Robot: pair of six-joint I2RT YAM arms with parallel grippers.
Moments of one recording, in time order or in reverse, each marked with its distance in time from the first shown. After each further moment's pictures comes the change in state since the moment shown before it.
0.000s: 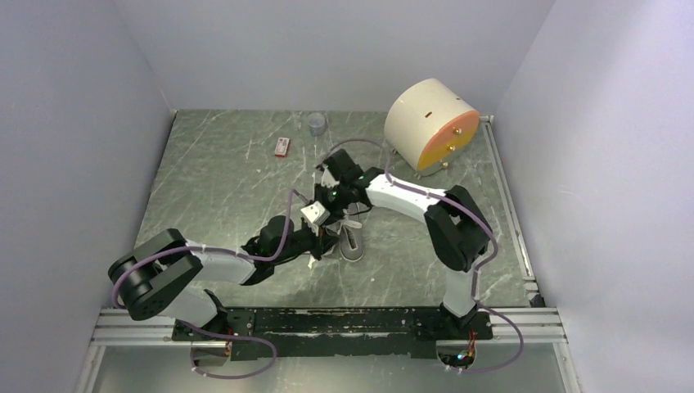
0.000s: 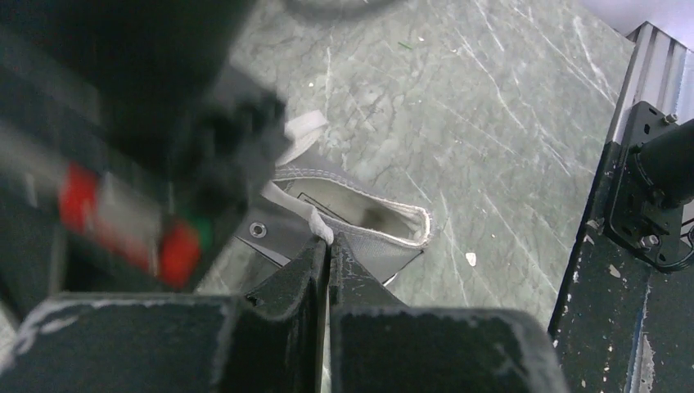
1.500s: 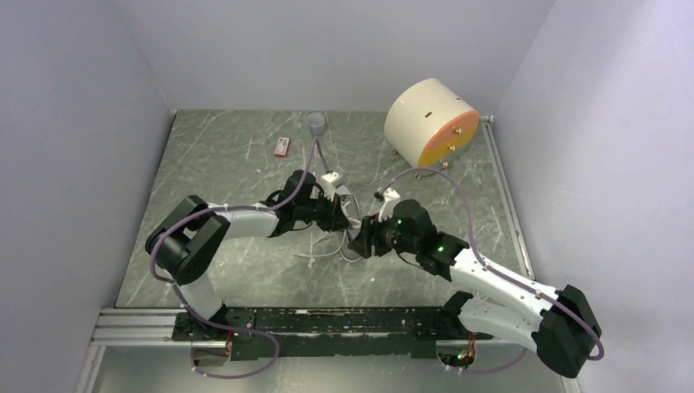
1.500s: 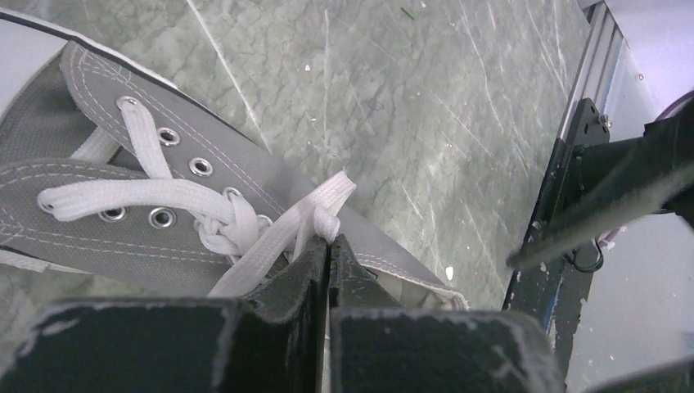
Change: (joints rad) left arm 0.183 0.268 0.441 -0.479 0.374 -0.095; right arm 0.016 -0.893 -0.765 0.256 0.303 -0.223
